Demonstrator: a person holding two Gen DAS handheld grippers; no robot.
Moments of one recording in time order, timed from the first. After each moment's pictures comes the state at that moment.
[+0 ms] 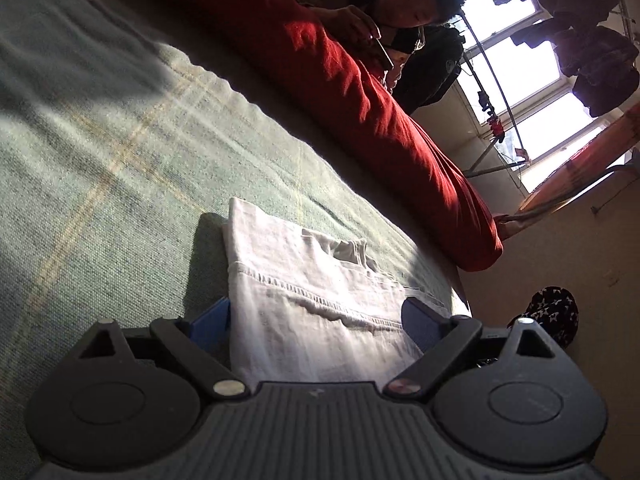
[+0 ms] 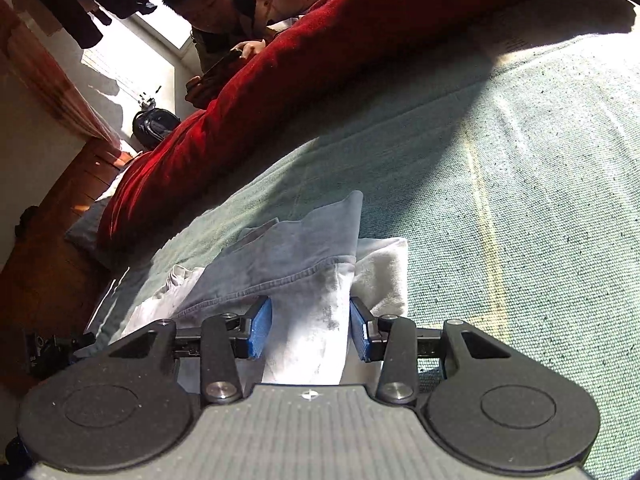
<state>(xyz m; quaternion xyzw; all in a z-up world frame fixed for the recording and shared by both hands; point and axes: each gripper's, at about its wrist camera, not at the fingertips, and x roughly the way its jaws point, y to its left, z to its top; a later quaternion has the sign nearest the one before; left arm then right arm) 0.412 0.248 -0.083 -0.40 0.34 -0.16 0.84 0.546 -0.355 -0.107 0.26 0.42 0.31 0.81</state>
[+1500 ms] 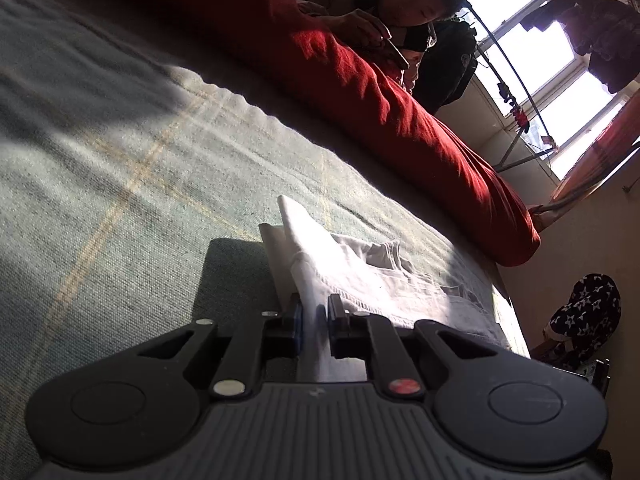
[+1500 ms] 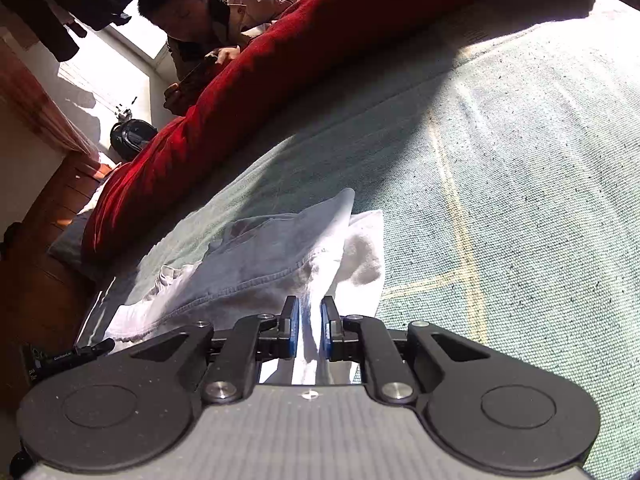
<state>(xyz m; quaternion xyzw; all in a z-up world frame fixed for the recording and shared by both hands) 0.409 0.234 -0.077 -0.31 0.36 -0.10 0.87 0.518 -0.369 -0.099 0.26 0.43 0.26 0.82</state>
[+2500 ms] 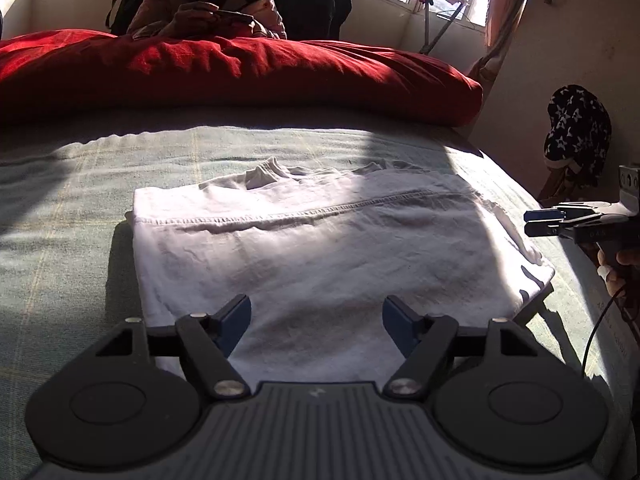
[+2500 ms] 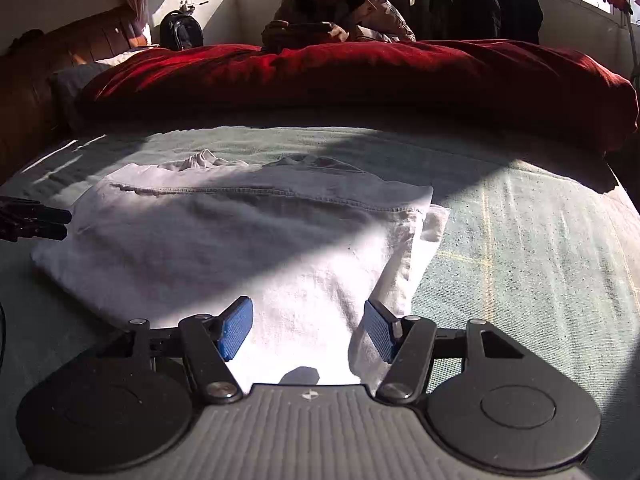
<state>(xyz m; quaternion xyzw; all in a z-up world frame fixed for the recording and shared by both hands) 0.352 0.127 -0.035 -0.06 0.37 -0.19 0.91 0.404 -0.296 -0.031 -0.04 0.36 0.28 0.89</state>
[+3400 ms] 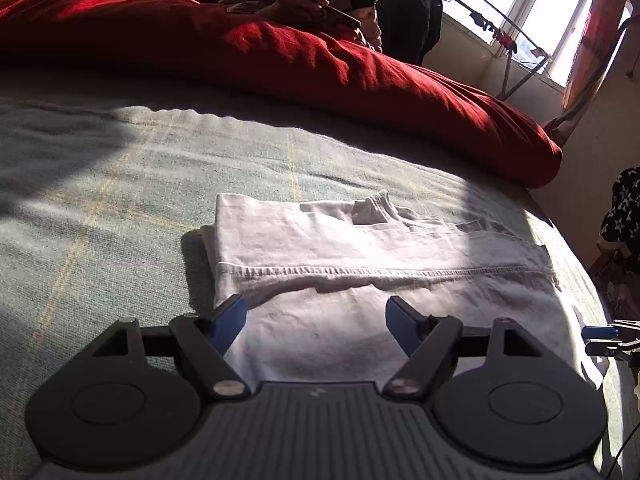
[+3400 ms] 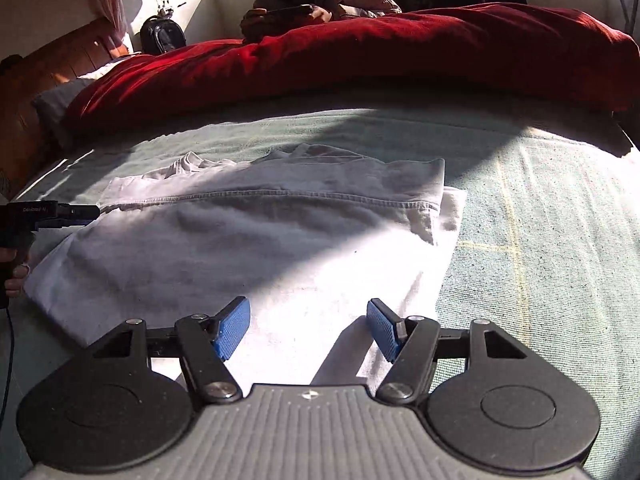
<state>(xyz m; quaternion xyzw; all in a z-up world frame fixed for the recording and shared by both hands) 0.410 0.175 -0.065 -0.15 0.37 -0.10 0.91 0.421 -0.289 -0.060 -0.01 0.41 0.27 0.87</state>
